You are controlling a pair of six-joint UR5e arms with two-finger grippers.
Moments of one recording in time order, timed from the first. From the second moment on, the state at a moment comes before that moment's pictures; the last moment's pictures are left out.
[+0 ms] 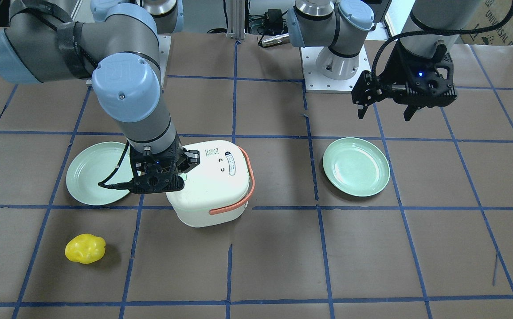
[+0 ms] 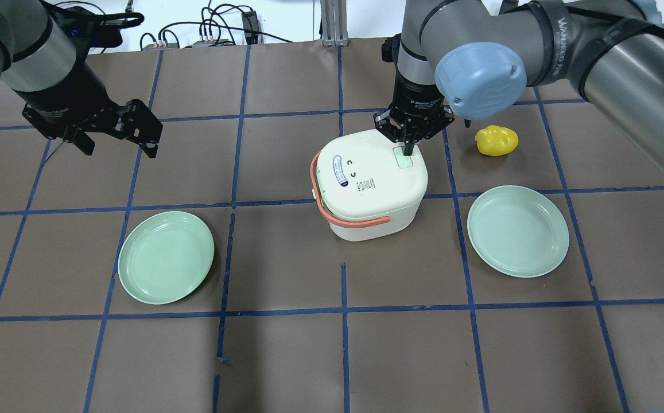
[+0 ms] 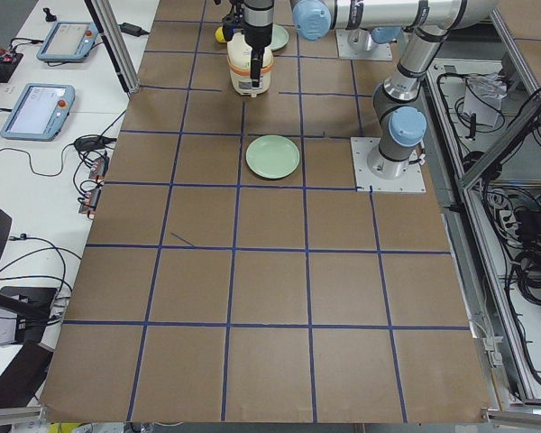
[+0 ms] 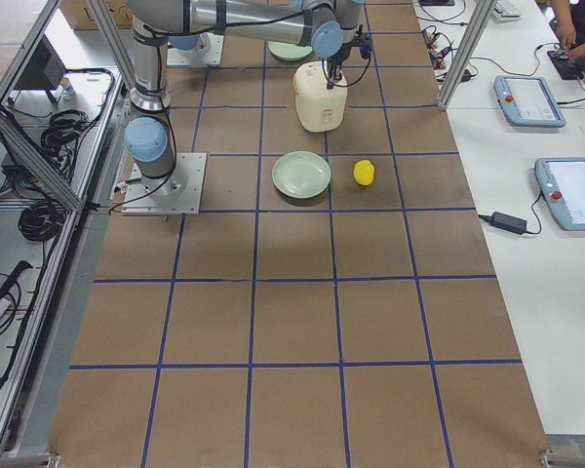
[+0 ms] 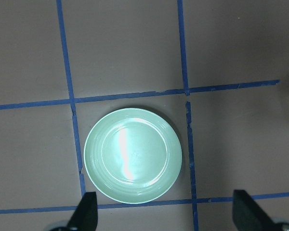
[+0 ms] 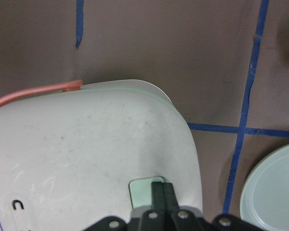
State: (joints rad) left arm -1.47 -1.51 -1.65 -1.52 1.61 0.17; right arm 1.76 -1.25 1.51 -1.75 -1.53 0.09
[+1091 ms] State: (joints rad) left arm -1.47 -1.51 -1.65 -1.52 1.61 0.17; right arm 1.71 -1.33 1.40 -1.66 -1.54 0.07
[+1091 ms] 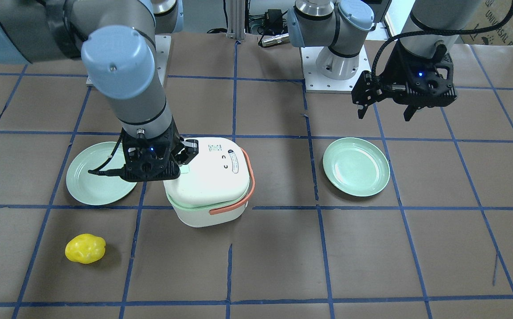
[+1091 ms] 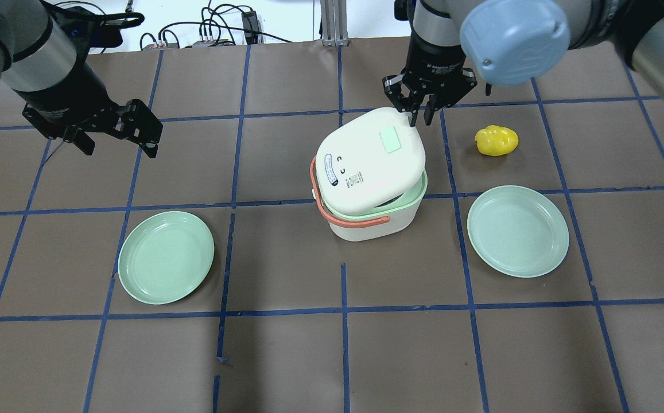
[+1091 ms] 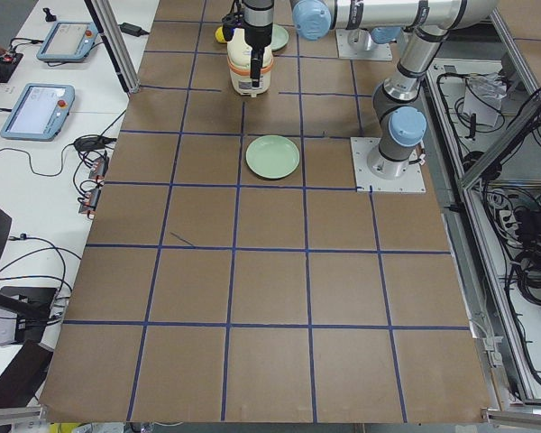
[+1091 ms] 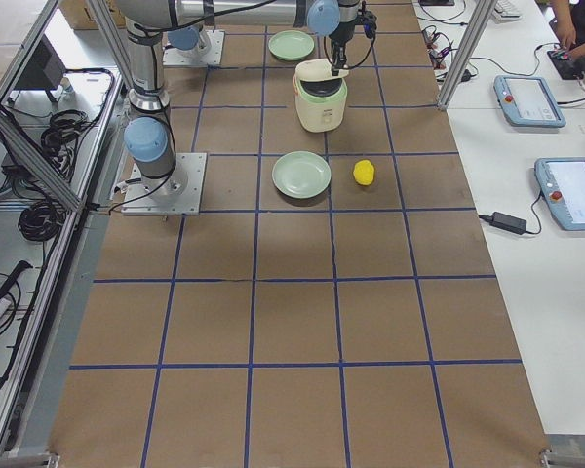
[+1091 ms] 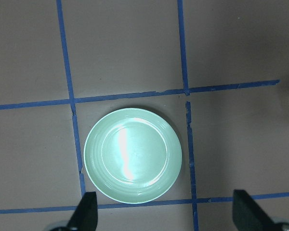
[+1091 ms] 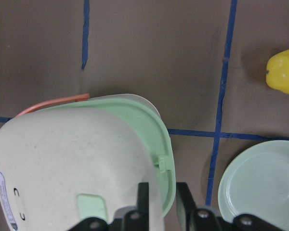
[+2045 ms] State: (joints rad) left arm -1.47 -1.51 -1.65 -1.52 1.61 0.17; right arm 1.56 -1.44 1.42 -1.55 -1.55 0.00
